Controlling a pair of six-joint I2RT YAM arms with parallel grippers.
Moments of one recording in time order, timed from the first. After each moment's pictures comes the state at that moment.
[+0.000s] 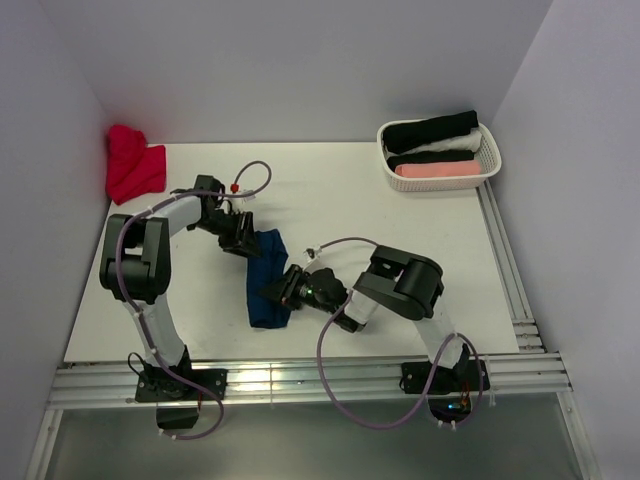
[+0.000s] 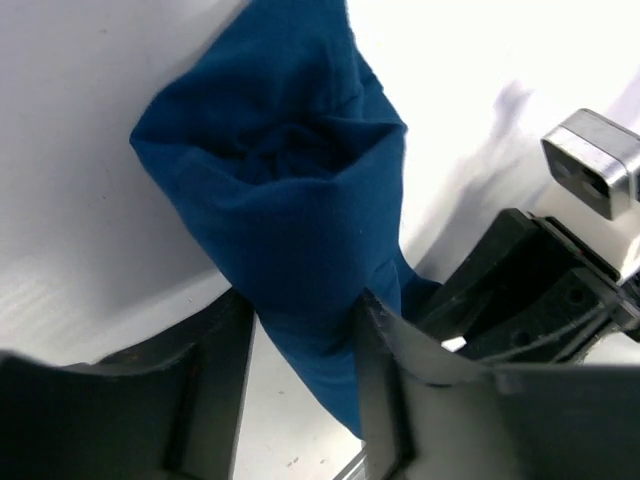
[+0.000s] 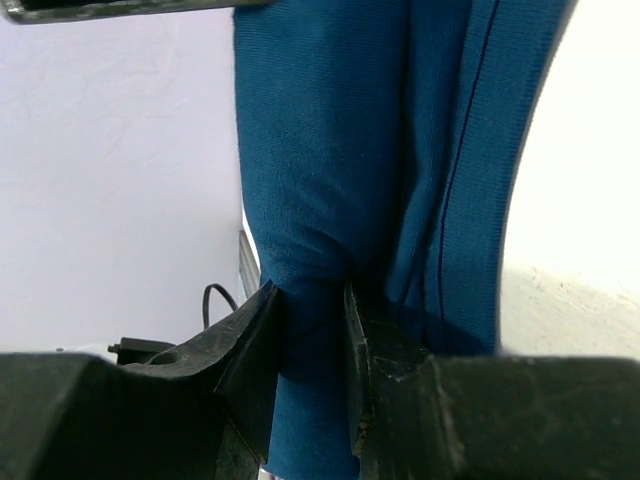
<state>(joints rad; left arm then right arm) -0.14 1.90 1.24 -0.67 0.68 0.05 1.01 2.10 0.64 1.22 -0.06 1.34</state>
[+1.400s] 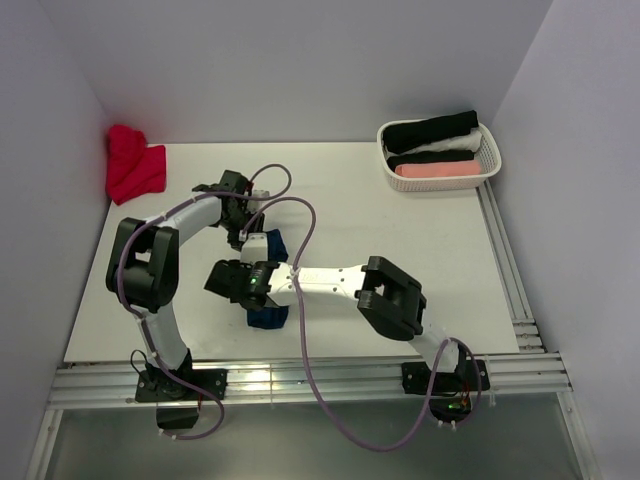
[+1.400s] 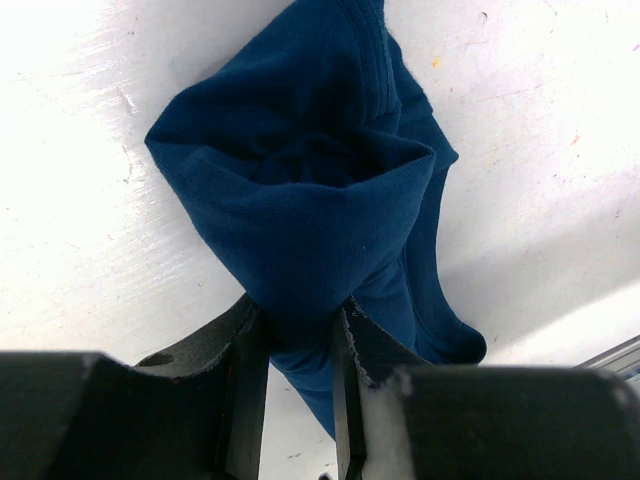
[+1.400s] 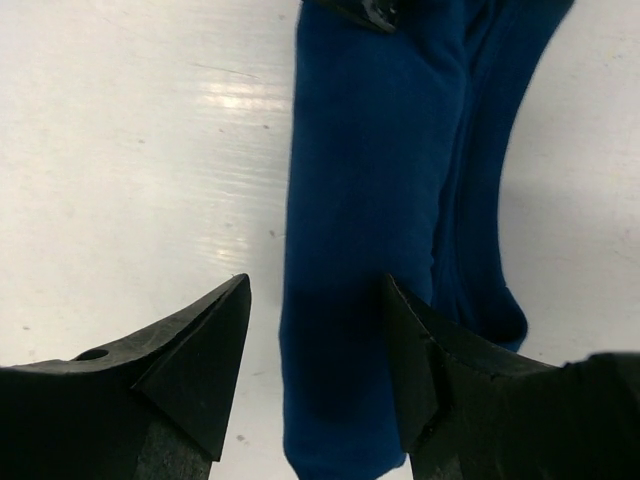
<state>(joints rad) -0.30 1.86 1.29 -0.71 0.30 -0.08 1.26 2.15 1.72 -0.69 0.59 1.09</state>
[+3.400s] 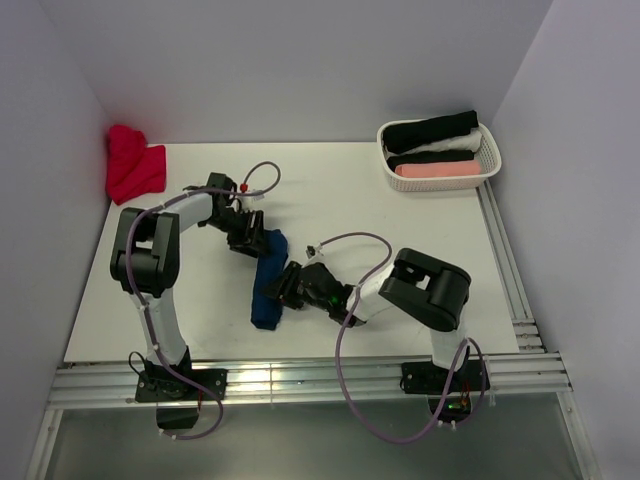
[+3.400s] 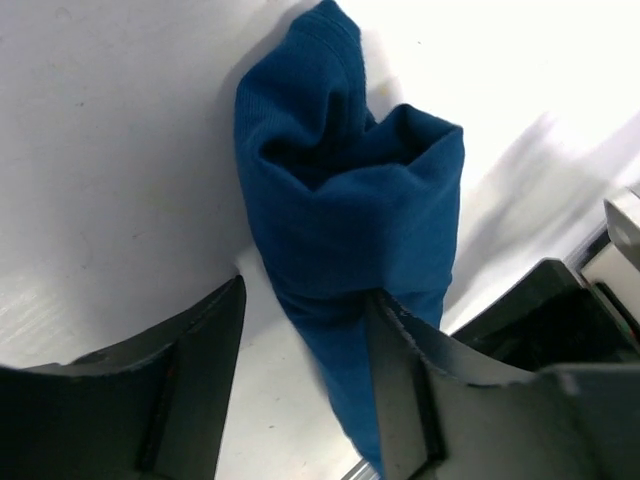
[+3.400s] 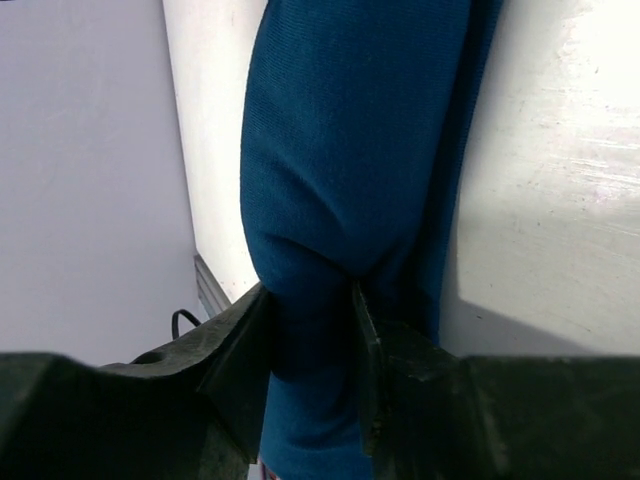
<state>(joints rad) -0.18 1.99 1.31 -0.67 0.65 0.00 1.04 1.90 0.68 0.79 0.06 1.34</state>
